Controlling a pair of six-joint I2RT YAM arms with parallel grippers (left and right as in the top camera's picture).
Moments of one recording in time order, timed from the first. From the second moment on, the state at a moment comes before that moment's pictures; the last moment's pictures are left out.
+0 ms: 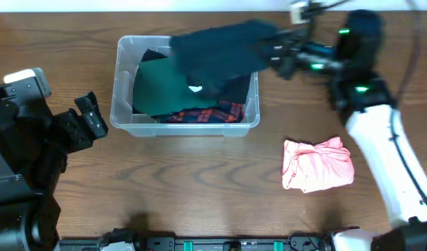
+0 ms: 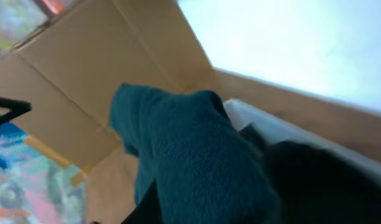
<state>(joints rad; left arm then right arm) 0.14 0.99 1.64 -1.21 -0.01 -0.17 0.23 1.51 1.33 -0.07 -0.91 0.41</state>
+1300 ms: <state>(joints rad) 0.14 0.99 1.64 -1.21 -0.01 -0.17 -0.09 1.29 1.33 -0.79 -0.19 0.26</state>
